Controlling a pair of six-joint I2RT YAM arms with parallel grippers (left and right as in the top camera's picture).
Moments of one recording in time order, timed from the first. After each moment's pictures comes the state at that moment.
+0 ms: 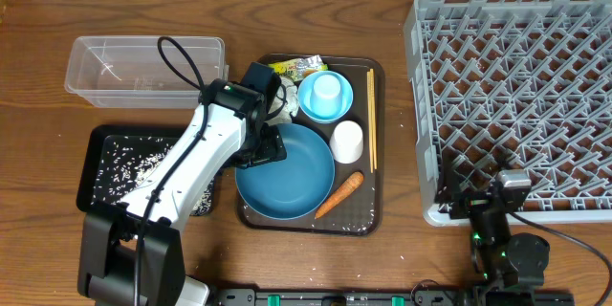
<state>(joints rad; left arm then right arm) -0.37 1.64 1.22 -1.18 -0.09 -0.67 -0.01 0.01 0.01 -0.05 -0.18 0.22</state>
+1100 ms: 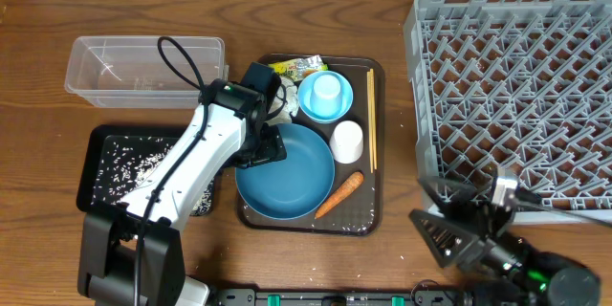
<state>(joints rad) -0.37 1.64 1.22 -1.18 -0.09 -0.67 -0.01 0.17 0.36 0.04 -0.99 1.01</state>
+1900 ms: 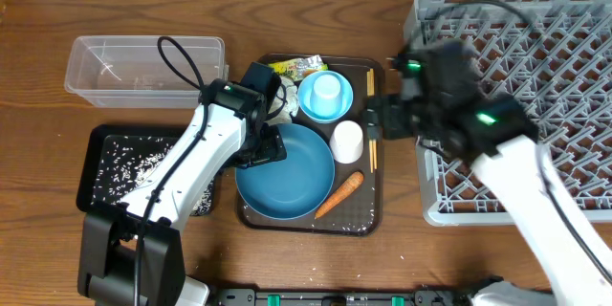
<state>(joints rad) -0.37 1.64 1.21 -1.18 -0.09 -0.67 0.46 1.46 1.36 -0.93 -0.08 0.32</state>
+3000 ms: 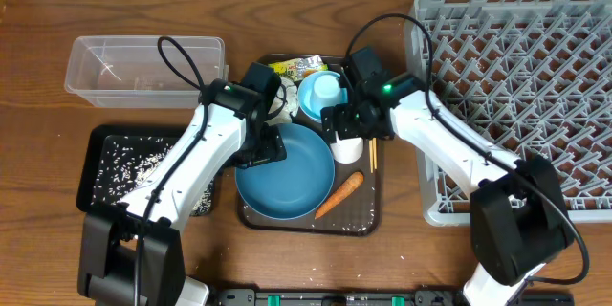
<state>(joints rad) -0.37 1.64 1.21 -1.18 -0.09 -0.67 0.54 1.86 1.36 -0.77 -0.16 0.37</state>
